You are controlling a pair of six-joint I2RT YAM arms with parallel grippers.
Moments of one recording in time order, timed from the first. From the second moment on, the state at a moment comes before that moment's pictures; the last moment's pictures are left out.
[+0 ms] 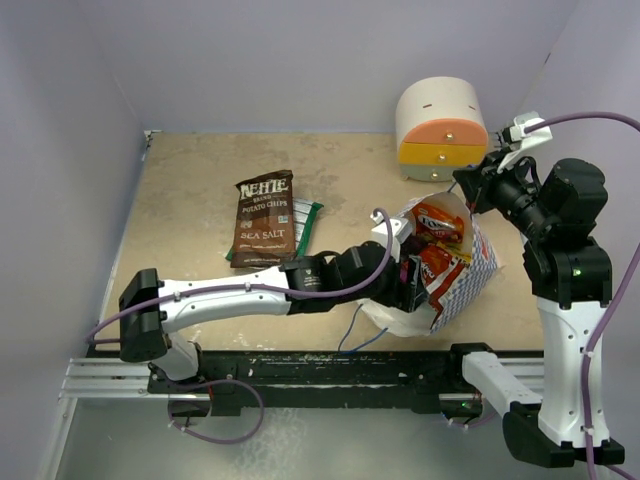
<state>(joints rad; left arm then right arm) -1.30 1.59 1.39 -0.25 -0.14 -0.76 0.04 0.94 1.52 -0.74 -0.37 -0.02</state>
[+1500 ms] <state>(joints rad) -1.02 1.54 1.70 -0.39 0.16 -0.87 0.06 0.80 1.38 -0.69 -0.27 0.00</state>
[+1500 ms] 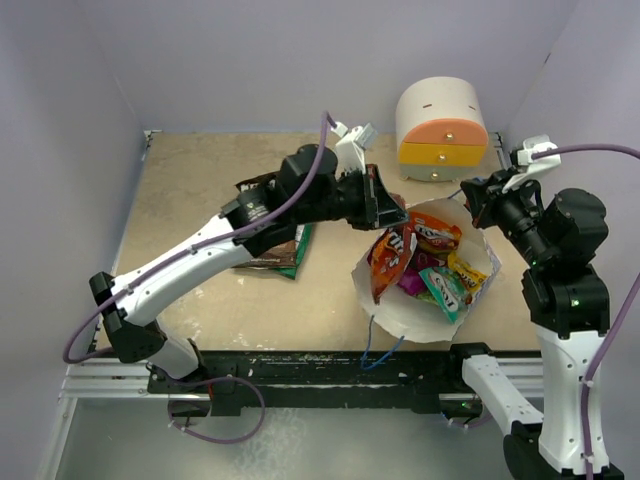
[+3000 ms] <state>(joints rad) -0.37 1.65 1.80 -0.55 -0.27 -0.87 0.06 0.82 1.43 -0.73 -0.26 0.05</state>
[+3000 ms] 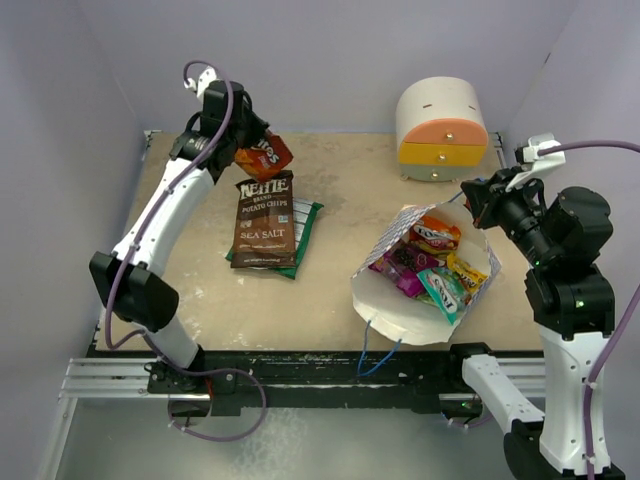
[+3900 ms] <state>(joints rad) -0.26 1.68 1.48 -0.47 0.00 -1.10 0.06 0.82 1.43 -0.72 -0.26 0.03</state>
